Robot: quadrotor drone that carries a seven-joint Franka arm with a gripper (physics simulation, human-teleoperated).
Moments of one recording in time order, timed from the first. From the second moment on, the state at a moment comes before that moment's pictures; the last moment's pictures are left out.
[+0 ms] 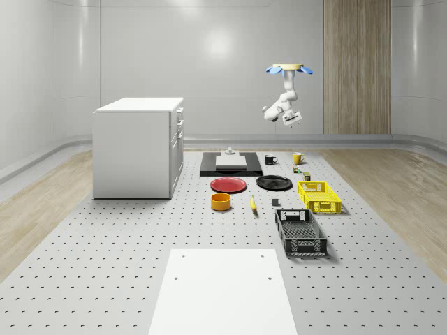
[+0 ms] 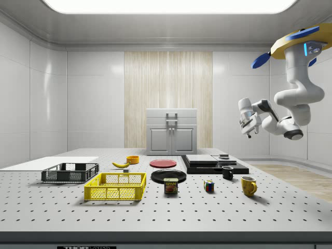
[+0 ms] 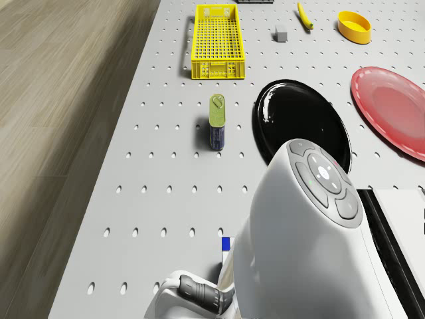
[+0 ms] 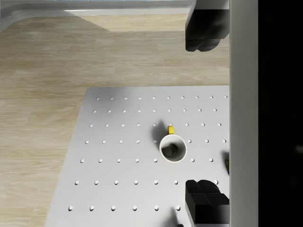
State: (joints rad) arm -0.76 -0.94 1.12 -2.85 -1.86 1.25 1.38
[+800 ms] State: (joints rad) arm -1.03 -1.07 1.26 -2.90 -1.98 1.17 1.57
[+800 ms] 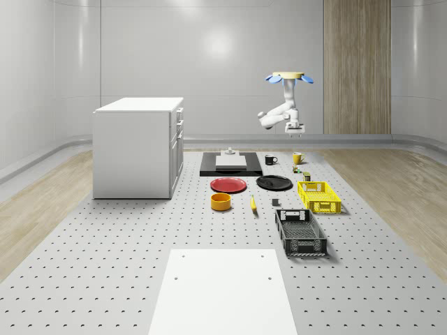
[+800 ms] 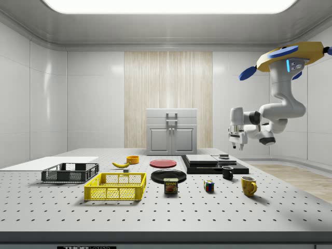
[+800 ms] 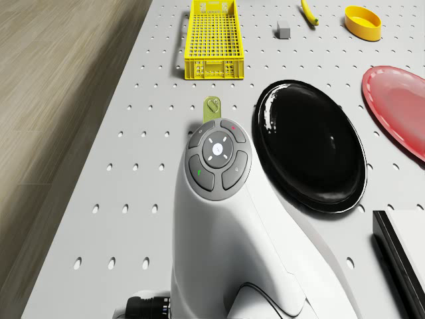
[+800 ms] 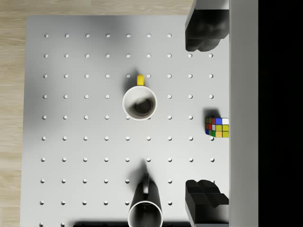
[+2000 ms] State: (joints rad) arm -1.09 -1.20 1.30 -2.89 -1.92 1.28 1.62
